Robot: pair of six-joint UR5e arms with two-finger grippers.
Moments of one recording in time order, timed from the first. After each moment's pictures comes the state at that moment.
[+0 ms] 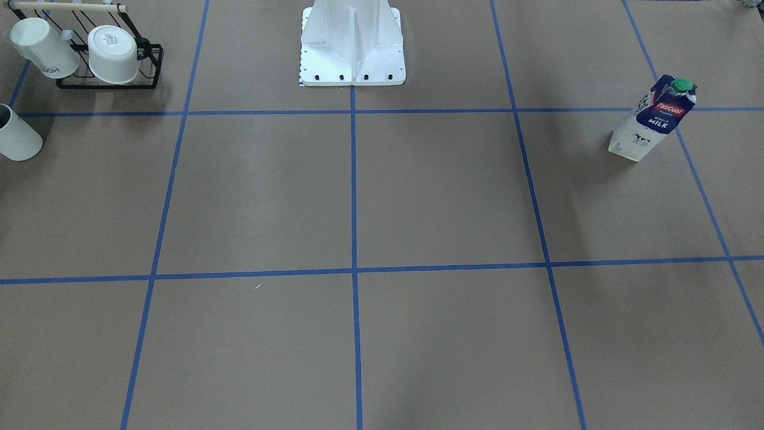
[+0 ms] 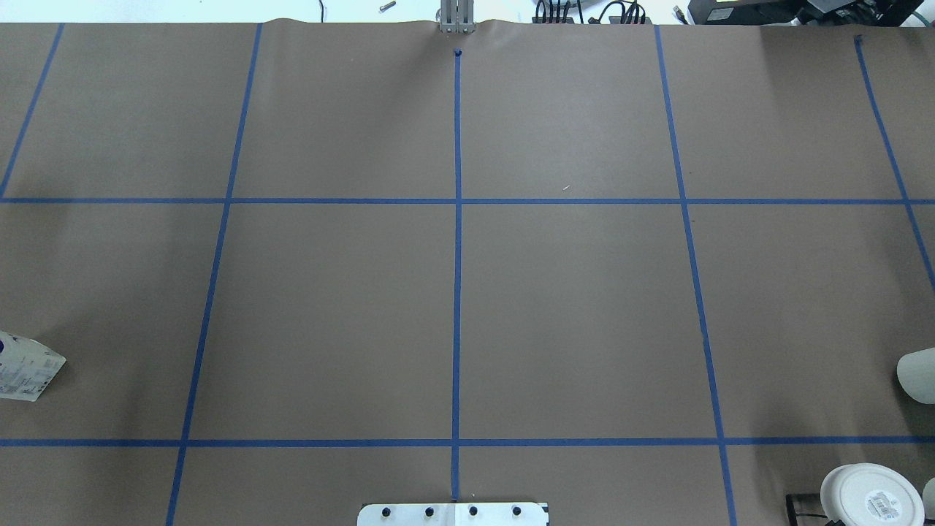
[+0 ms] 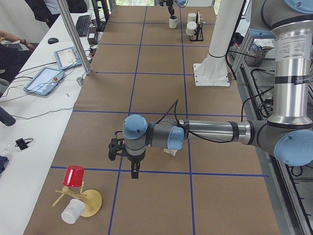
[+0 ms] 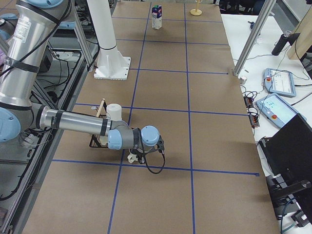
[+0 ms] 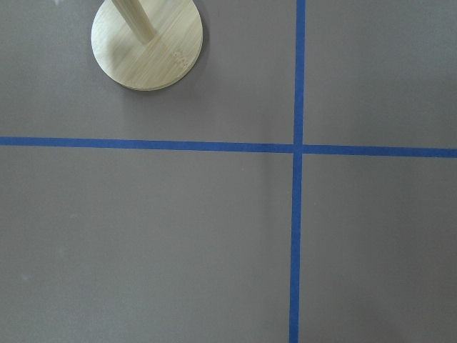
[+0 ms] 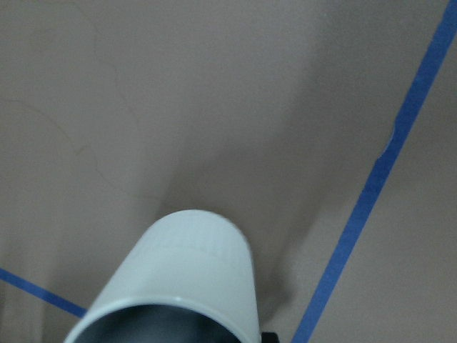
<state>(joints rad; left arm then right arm) -1.59 -1.50 -1.66 -1.66 -2.31 -0.10 1.28 -1.92 1.71 -1.35 2.50 -0.15</state>
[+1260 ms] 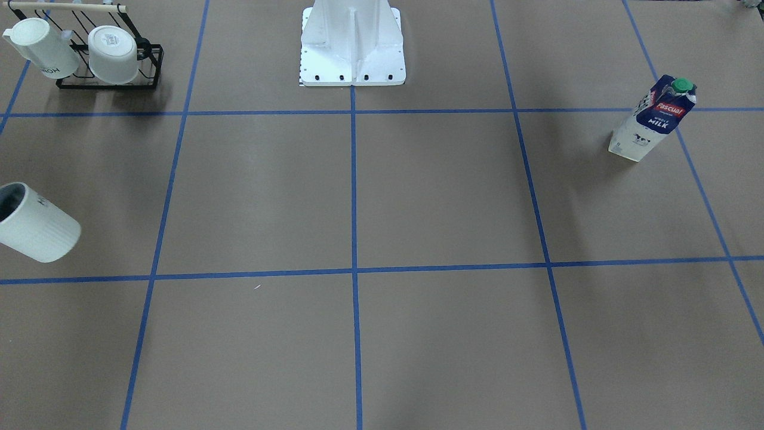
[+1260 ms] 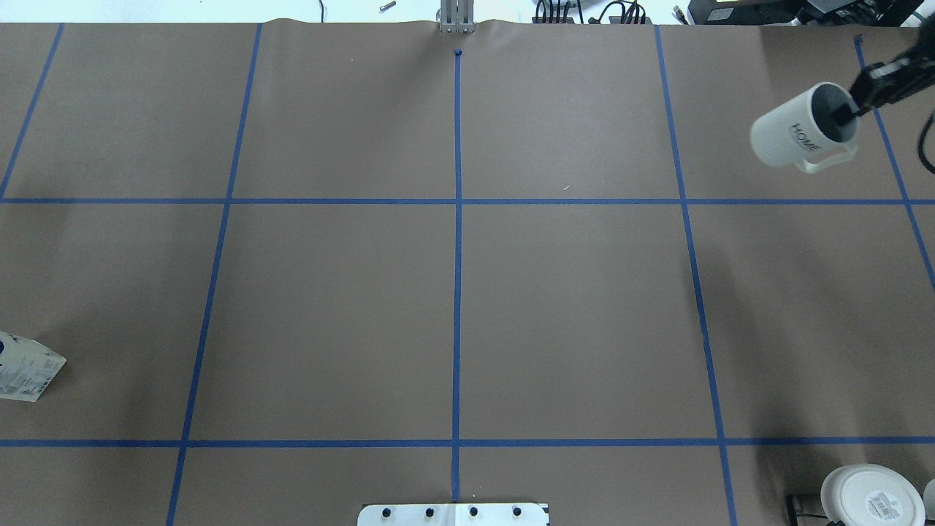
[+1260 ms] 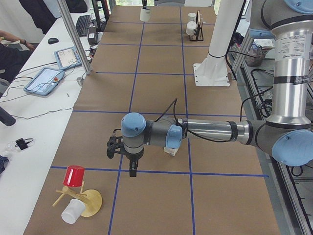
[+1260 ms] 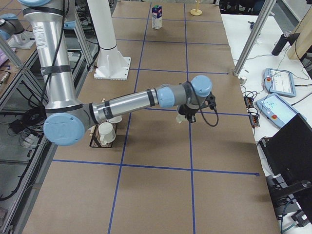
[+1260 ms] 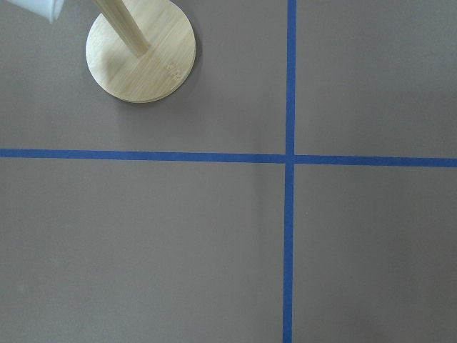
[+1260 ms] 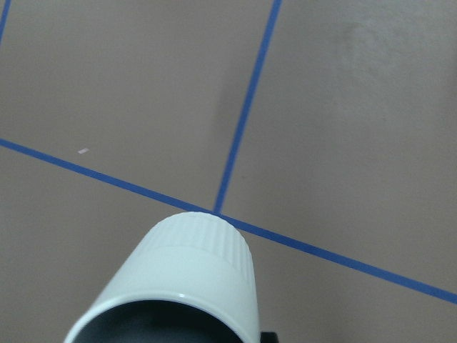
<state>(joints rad) -1.59 -1.52 -1.67 -1.66 -2.32 -0.10 1.27 -1.18 1.70 -1.71 2.50 0.20</state>
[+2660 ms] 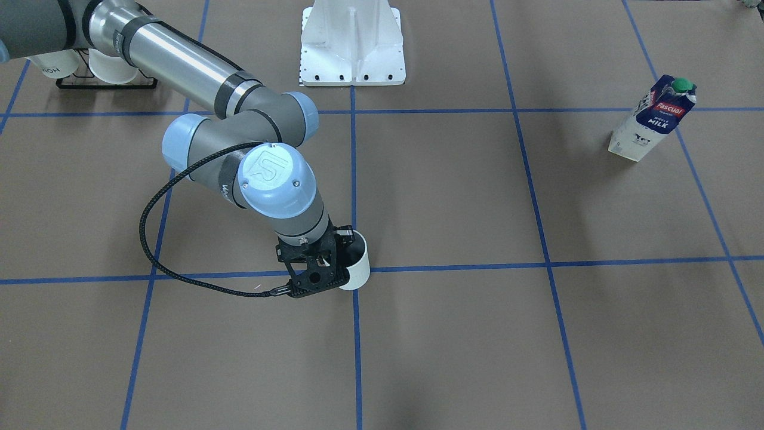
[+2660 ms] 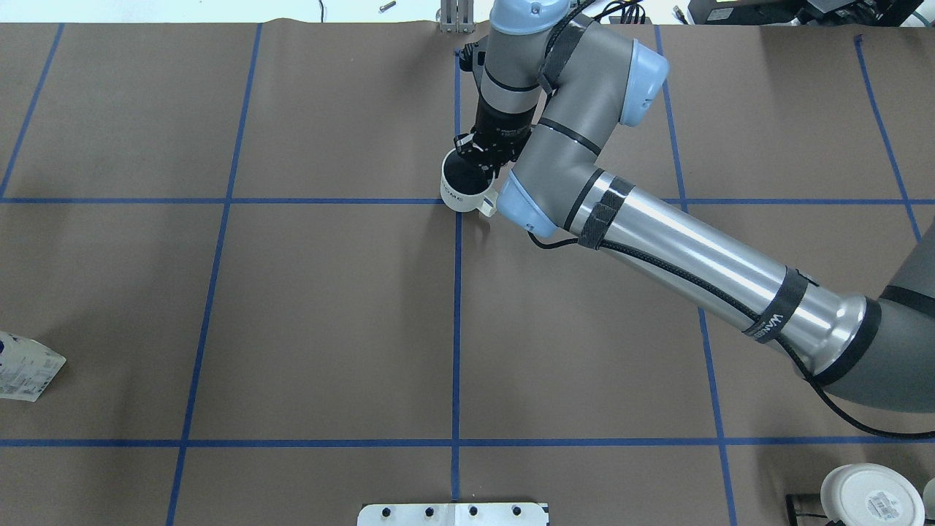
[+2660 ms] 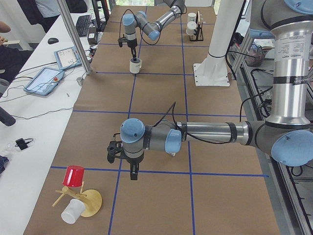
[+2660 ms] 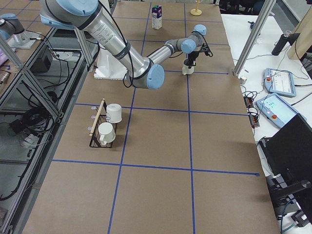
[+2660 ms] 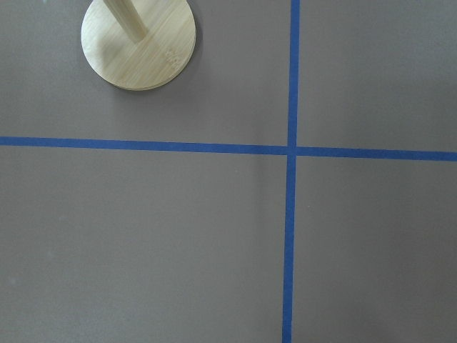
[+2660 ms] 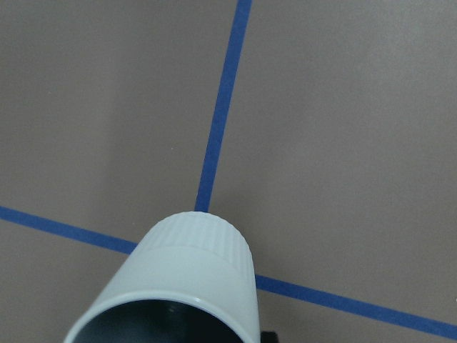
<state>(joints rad) -1.59 -1.52 -1.62 -1.67 -2.33 -0.09 0.75 -0.59 1.15 -1.45 2.15 0.78</state>
